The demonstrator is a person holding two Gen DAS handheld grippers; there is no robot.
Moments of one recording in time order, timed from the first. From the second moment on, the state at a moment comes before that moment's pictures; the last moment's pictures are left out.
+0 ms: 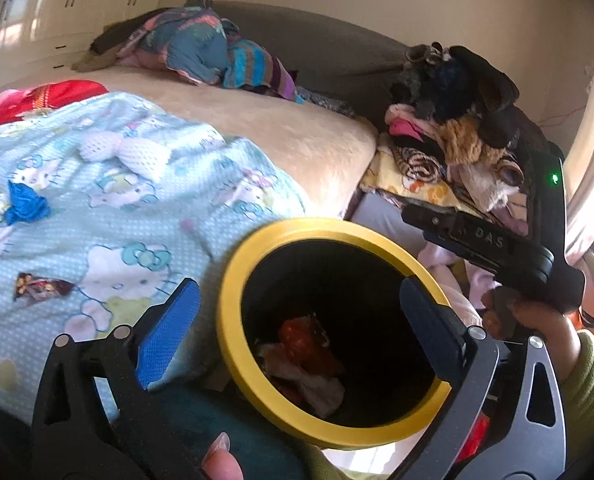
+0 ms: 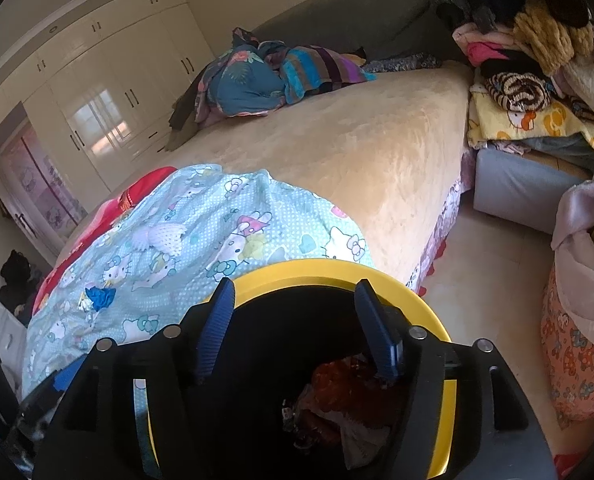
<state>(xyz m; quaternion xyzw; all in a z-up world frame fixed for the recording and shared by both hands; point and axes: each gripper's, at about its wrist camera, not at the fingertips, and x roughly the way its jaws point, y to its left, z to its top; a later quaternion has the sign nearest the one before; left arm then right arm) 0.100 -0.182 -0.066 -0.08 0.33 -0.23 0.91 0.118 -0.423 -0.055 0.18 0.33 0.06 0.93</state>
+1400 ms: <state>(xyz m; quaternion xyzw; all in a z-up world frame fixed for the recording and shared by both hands) 0.140 0.003 -0.022 -0.21 0.26 0.02 0.94 0.115 -0.265 -0.021 0.07 0.30 0.20 0.93</state>
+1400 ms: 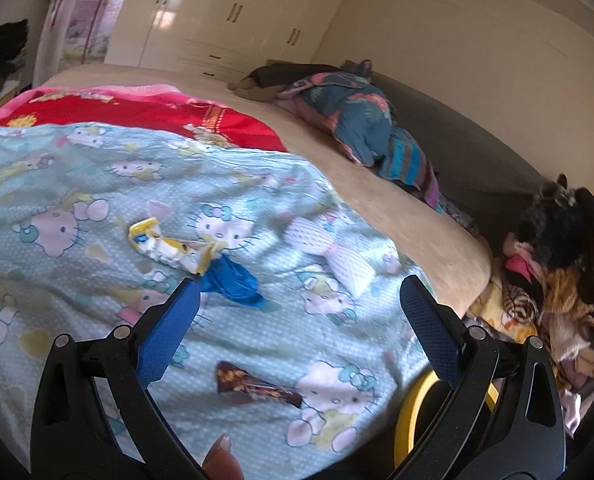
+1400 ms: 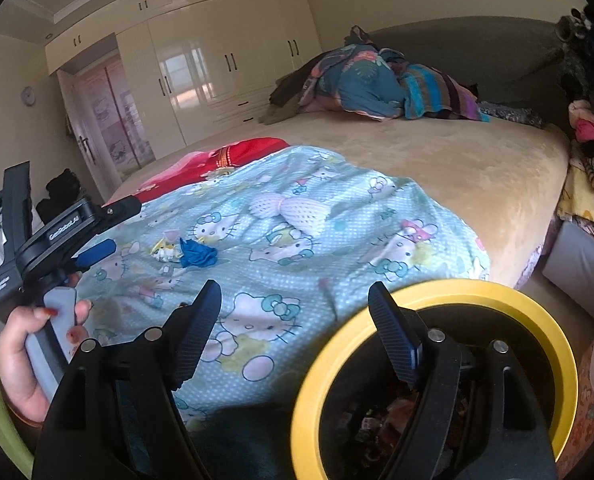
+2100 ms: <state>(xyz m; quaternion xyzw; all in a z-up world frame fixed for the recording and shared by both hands) 0.173 0.043 -0.054 -0.27 0.31 0.09 0.91 0.200 -0.226 -0.036 0.06 0.32 0.20 0.93</state>
